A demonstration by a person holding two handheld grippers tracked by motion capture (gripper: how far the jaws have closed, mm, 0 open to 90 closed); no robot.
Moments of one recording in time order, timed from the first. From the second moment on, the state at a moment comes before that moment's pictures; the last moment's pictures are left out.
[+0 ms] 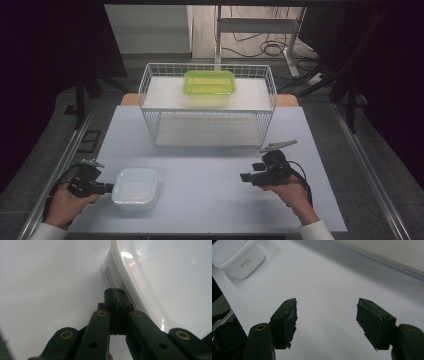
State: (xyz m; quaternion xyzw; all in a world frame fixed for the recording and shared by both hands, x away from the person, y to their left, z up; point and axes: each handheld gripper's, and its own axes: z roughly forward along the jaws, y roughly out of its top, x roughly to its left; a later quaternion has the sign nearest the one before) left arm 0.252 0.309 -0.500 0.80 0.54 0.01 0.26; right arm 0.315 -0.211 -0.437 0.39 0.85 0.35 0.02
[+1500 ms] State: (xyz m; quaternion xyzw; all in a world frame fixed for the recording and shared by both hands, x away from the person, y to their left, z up) left arm 0.263 0.149 -0.494 0.85 0.44 -0.05 0.28; right arm 0.314 -0.217 -0.435 0.39 0.85 0.36 0.02
